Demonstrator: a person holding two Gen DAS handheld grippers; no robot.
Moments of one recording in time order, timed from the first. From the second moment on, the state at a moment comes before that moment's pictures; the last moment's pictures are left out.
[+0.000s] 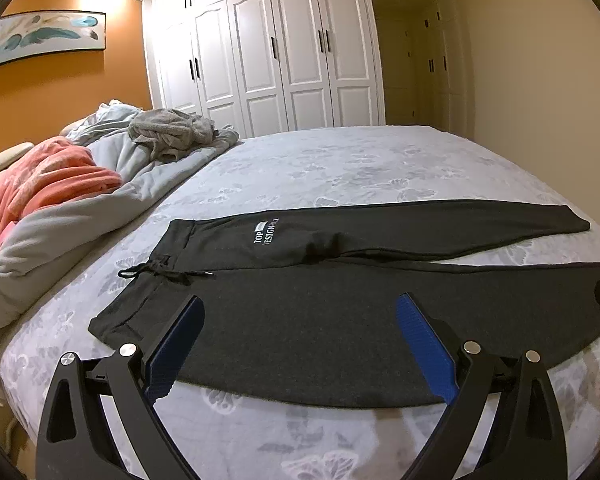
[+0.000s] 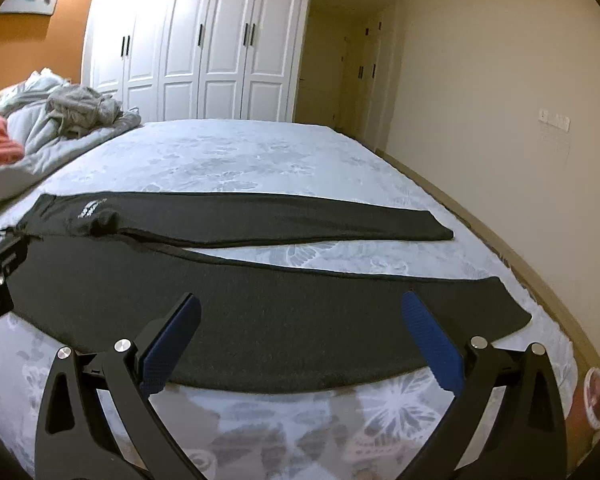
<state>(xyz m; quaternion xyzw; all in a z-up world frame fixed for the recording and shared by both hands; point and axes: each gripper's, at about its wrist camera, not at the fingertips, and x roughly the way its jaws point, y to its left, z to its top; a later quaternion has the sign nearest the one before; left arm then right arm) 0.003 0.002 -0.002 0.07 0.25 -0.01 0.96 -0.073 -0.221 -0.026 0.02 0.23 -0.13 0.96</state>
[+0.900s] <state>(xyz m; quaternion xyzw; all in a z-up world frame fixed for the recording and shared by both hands) 0.003 -0.004 -0.005 0.08 0.25 -0.01 0.97 -0.076 -0.217 -0.027 0.02 0.23 -0.14 0.96</state>
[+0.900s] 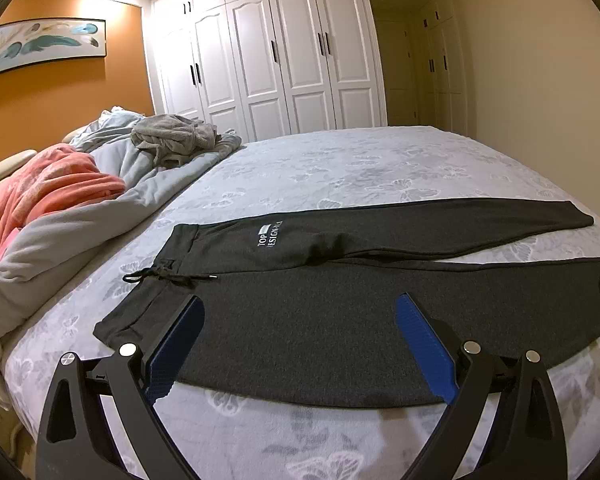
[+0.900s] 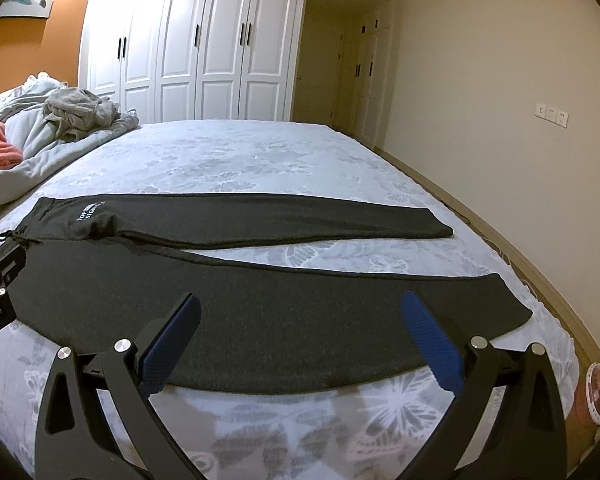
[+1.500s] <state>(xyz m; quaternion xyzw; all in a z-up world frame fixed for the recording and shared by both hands) 0.003 -0.004 -0.005 0.08 0.25 -0.01 0.97 -0.077 -0.214 -0.028 0.02 0.23 -0.14 0.96</state>
